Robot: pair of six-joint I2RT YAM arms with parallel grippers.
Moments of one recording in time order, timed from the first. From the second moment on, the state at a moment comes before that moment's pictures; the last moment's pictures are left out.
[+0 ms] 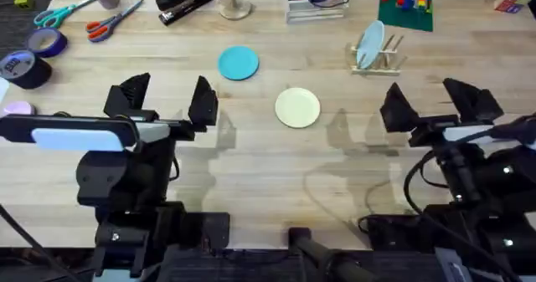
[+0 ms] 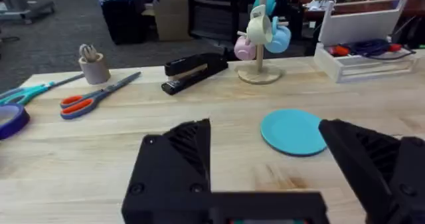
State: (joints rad) left arm 0.00 0.00 0.01 -0.02 0.01 0.05; right arm 0.00 0.00 0.01 -0.10 -0.04 -0.03
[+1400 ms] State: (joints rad) left arm 0.00 1.11 1.54 -1.17 0.17 -0.02; right arm 0.00 1.04 1.28 -1.14 -0.15 0.03
